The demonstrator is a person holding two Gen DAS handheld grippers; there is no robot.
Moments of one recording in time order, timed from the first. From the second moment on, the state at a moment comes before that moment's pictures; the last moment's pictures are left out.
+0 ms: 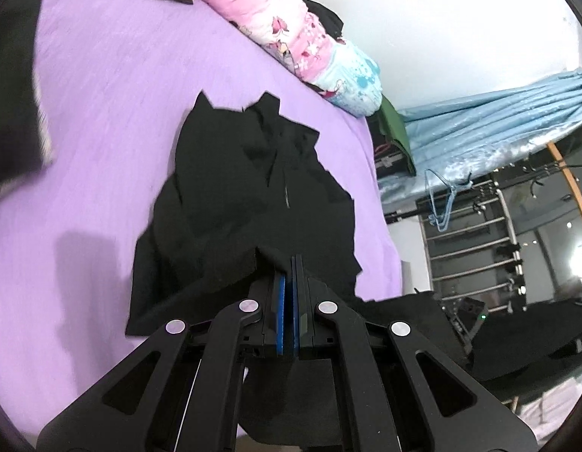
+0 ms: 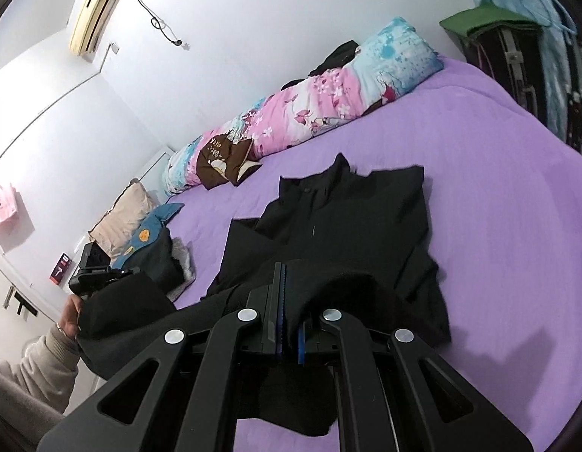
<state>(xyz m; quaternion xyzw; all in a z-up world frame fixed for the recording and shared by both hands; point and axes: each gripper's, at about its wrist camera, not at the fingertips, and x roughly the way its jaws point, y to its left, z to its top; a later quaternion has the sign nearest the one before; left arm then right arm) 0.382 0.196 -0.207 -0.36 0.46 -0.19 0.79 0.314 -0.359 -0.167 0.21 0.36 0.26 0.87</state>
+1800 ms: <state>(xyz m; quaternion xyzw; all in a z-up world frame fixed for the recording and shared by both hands) 0.598 0.246 -0.348 -0.34 0.51 -0.09 0.78 0.570 -0.357 -0.302 0.19 0.46 0.15 0.86</state>
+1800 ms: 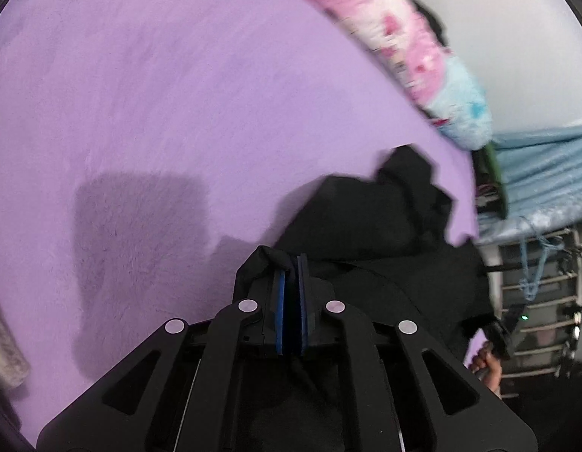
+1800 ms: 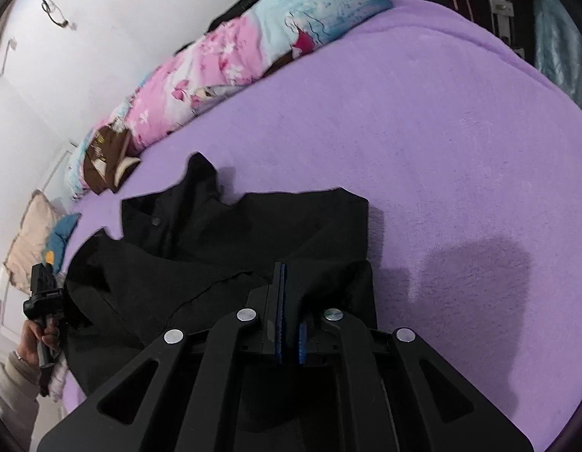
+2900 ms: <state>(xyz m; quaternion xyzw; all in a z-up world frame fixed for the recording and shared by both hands) 0.437 0.161 -0.338 -0.21 0.44 -0.10 0.87 0.515 -0.215 -0.259 -0.11 0.47 0.11 0.87</state>
